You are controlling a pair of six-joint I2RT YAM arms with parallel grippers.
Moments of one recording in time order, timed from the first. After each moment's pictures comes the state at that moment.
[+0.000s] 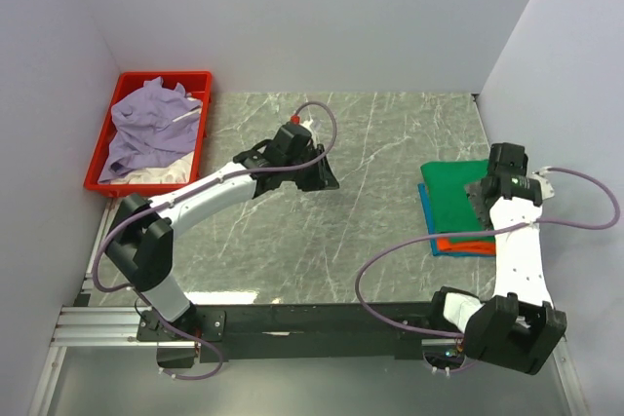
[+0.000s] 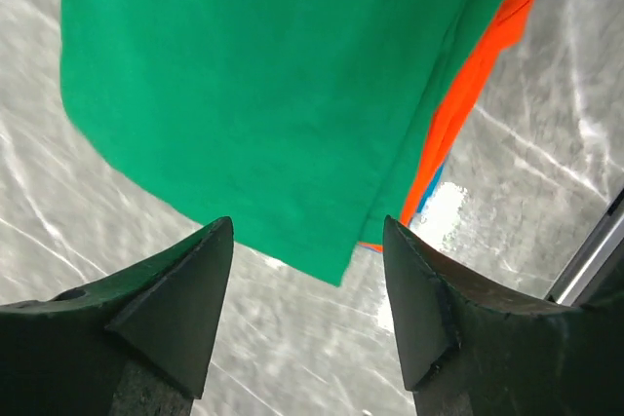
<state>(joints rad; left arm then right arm) -0.75 1.64 1.30 -0.31 0.20 -0.81 -0.29 1.09 1.02 -1.01 0.33 0.98</state>
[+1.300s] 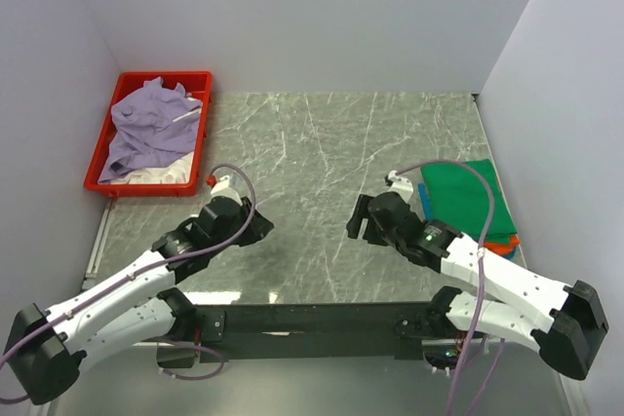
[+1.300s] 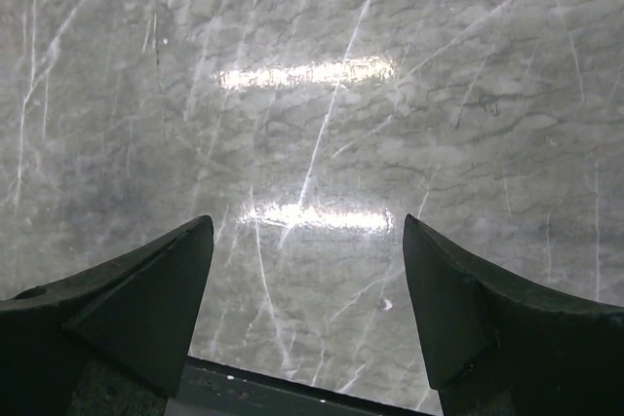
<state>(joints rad) -0.75 0.85 0.53 -0.28 -0.15 -0.92 0.81 0.96 0.65 -0.50 0.33 0.86</state>
